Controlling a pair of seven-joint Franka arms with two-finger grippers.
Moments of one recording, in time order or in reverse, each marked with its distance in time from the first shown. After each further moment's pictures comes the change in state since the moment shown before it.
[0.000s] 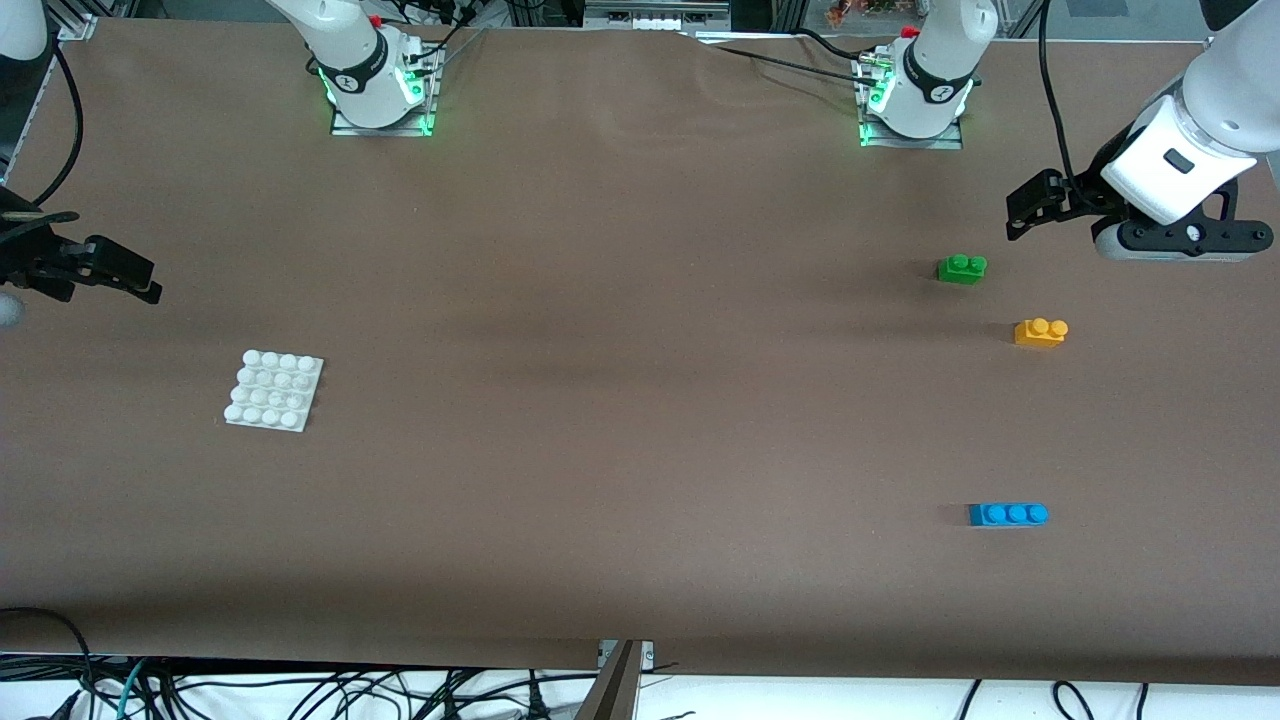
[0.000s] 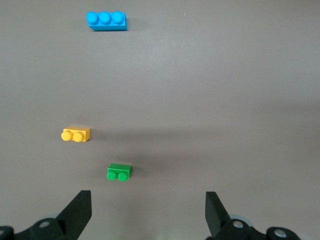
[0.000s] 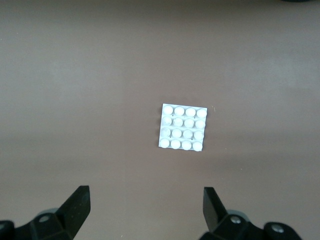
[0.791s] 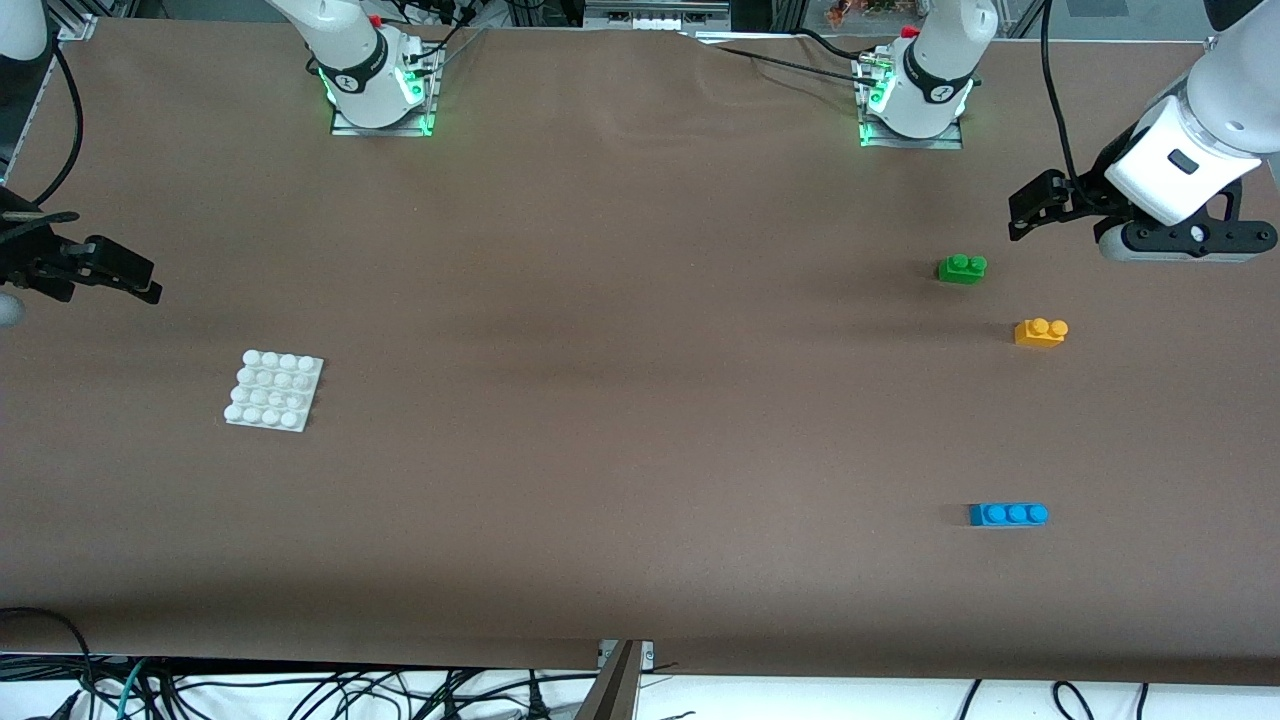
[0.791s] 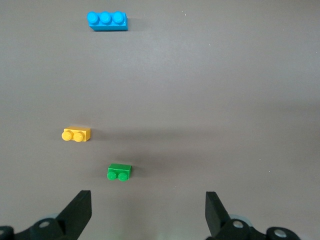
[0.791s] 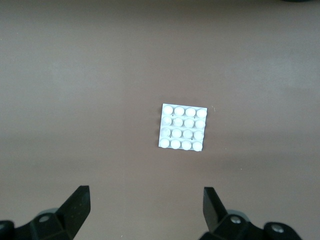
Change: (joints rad) left arm 0.003 0.004 -0.003 0.007 0.000 -0.004 0.000; right arm 0.000 0.000 0.000 0.000 0.000 0.000 0.000
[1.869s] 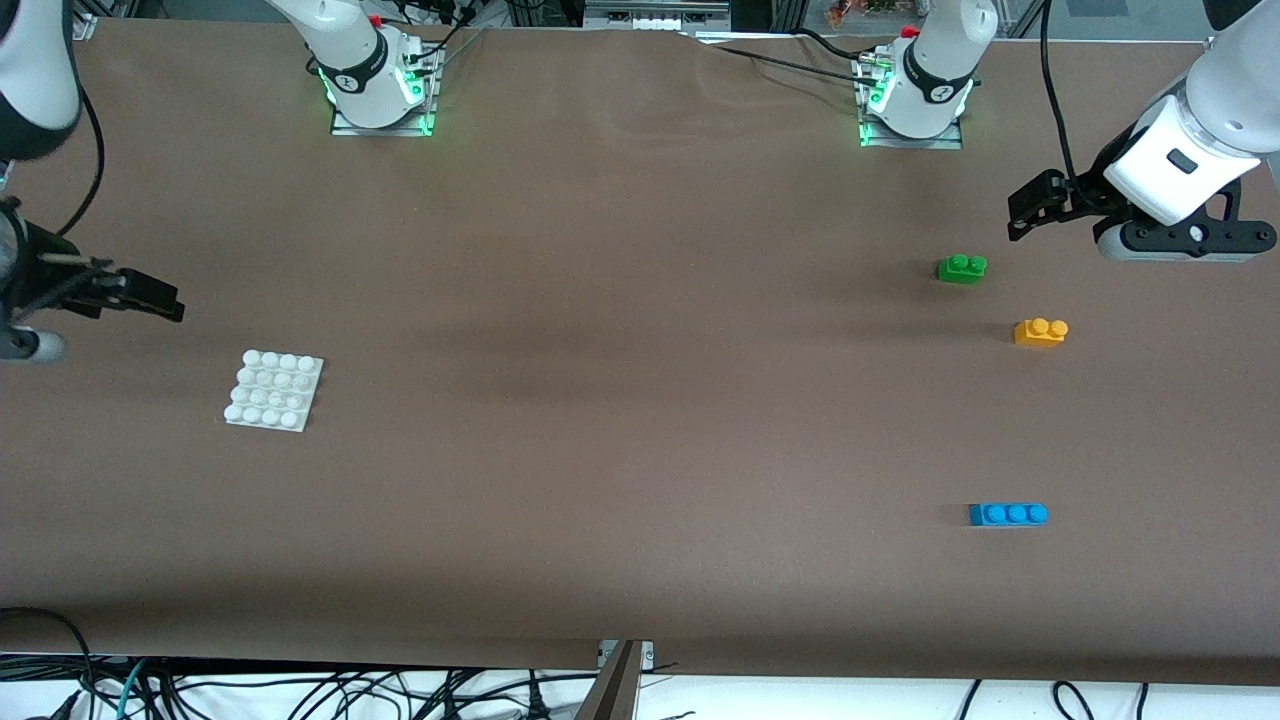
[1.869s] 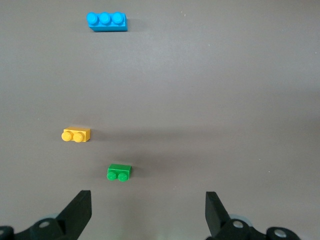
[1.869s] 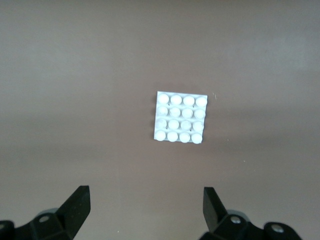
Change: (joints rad) left arm 0.000 0.001 0.000 0.002 0.000 0.000 0.000; right arm -0.015 0.106 -0.010 -0.013 -0.004 0.000 0.005
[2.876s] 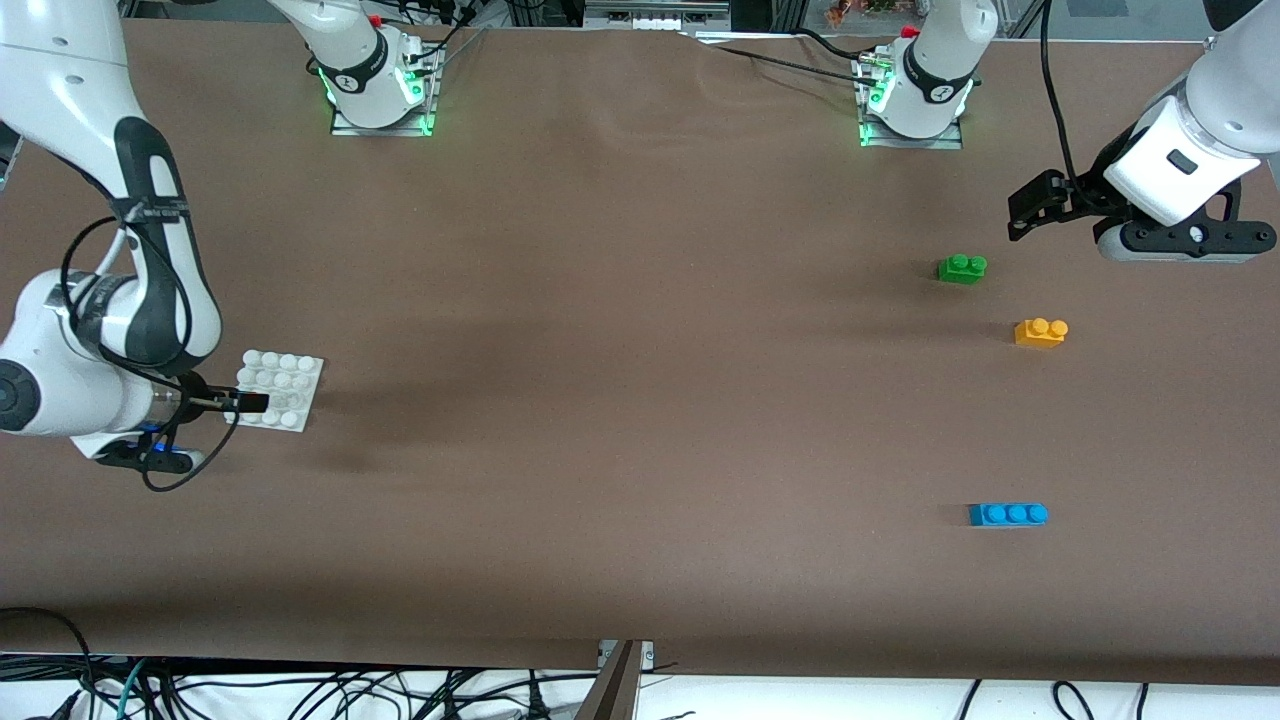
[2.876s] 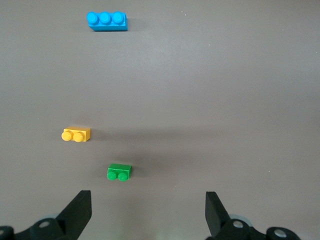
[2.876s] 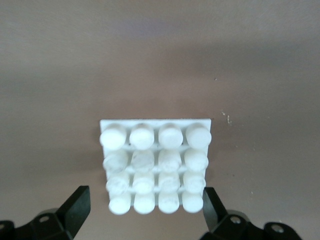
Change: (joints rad) left arm 0.000 0.001 0.000 0.001 0.000 -0.002 0.000; right arm -0.065 0.423 -0.008 -0.034 -0.005 0.312 0.008
